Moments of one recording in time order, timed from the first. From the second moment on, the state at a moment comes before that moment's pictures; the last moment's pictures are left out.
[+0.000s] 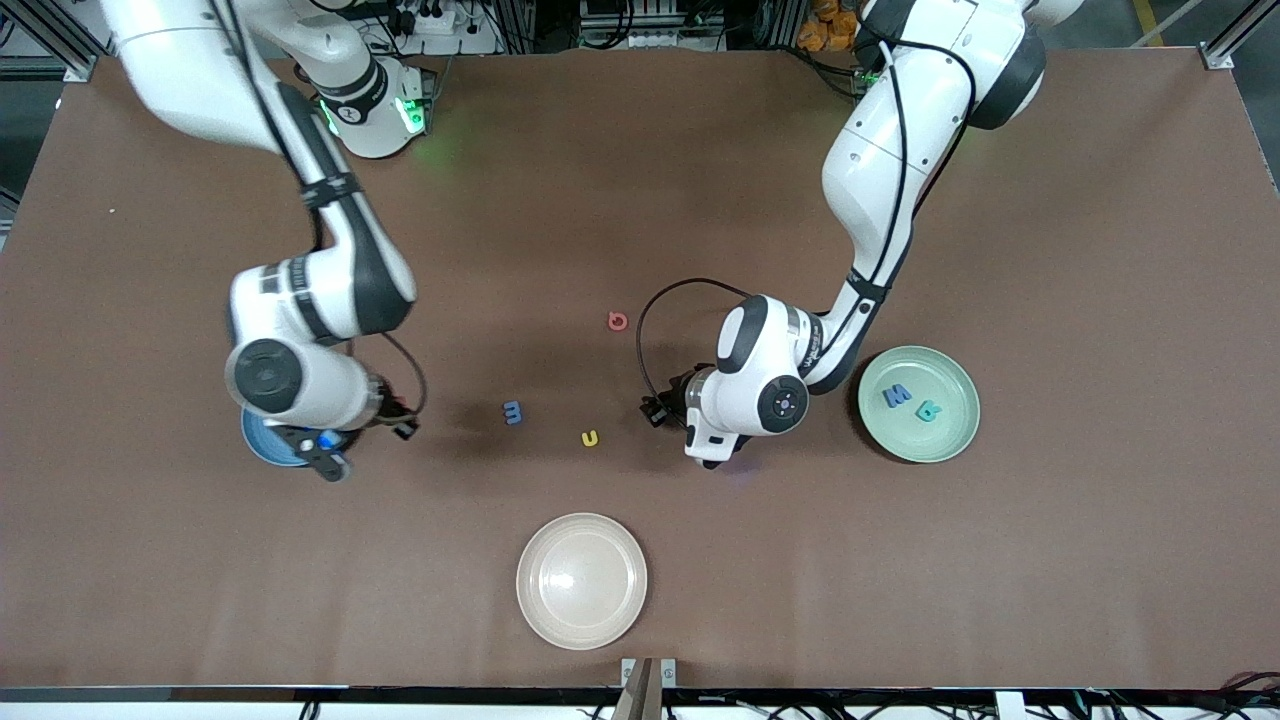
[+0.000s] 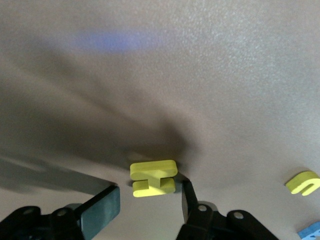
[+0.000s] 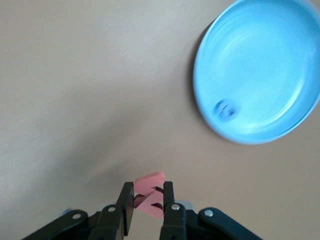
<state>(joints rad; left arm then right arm) -0.53 0.99 -0.10 -1.27 -0.55 2.17 -0.90 0.20 0.52 0.00 -1.63 0.00 1.95 0.87</state>
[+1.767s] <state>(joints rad) -0.50 0.99 -0.10 -1.27 -0.56 2.17 -0.90 -0.02 0.53 0.03 -1.80 -0.10 2.14 0.42</state>
